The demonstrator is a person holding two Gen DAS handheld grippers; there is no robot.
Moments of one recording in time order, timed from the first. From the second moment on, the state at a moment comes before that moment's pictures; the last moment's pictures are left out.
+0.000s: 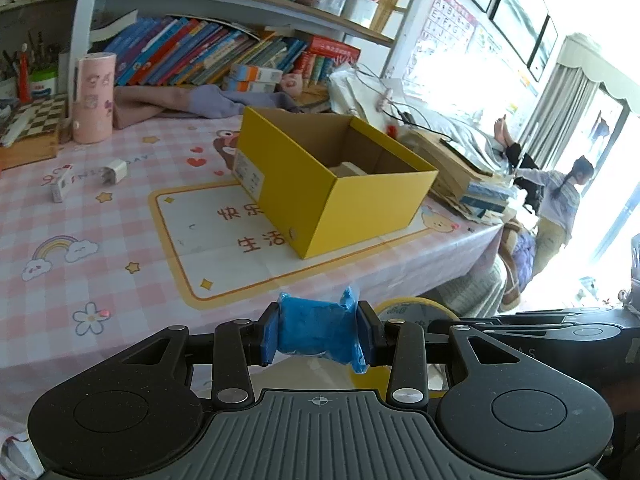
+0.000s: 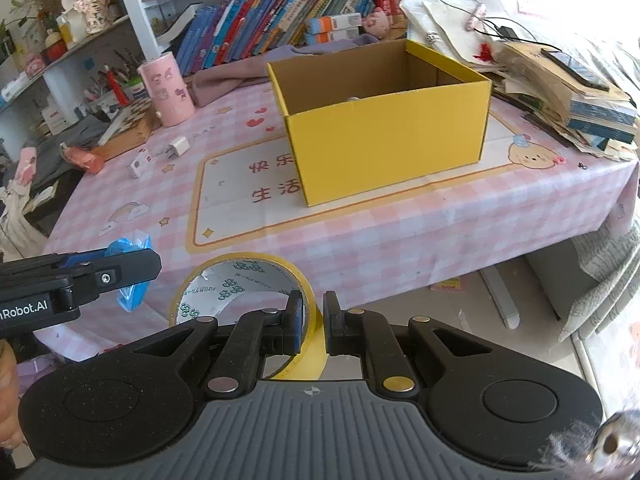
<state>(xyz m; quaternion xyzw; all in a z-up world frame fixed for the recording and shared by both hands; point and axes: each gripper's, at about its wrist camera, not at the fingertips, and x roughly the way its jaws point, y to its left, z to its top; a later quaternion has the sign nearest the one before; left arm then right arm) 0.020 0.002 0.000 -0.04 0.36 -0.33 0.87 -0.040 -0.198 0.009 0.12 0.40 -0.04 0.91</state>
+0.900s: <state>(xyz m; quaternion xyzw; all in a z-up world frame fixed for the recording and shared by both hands) 0.044 -0.040 0.002 0.01 0.35 -0.36 0.86 -0.019 -0.230 0.010 0.13 0.39 -0.06 0.91</state>
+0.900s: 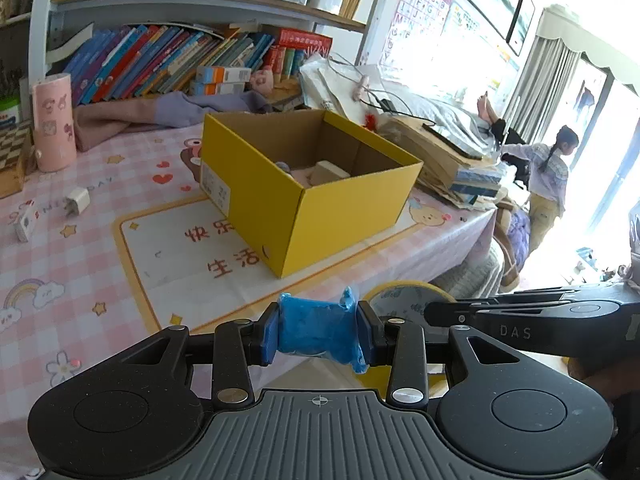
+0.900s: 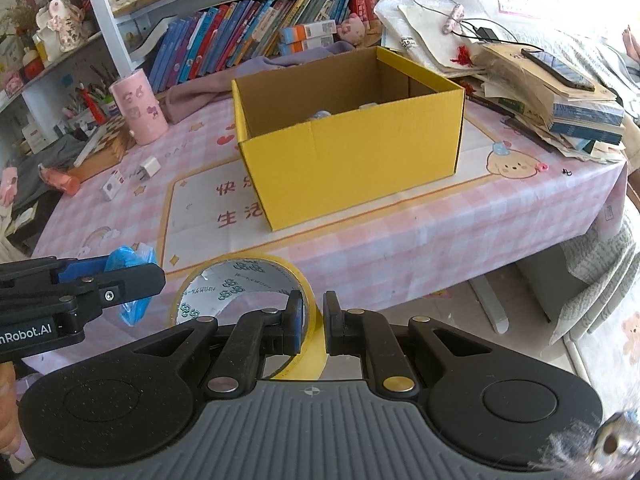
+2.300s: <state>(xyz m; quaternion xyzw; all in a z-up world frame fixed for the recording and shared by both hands) 0.147 -0.178 0.040 0.00 0.27 -0.26 0.93 0.145 -0.375 0.053 0.06 0.28 0.02 0.96</state>
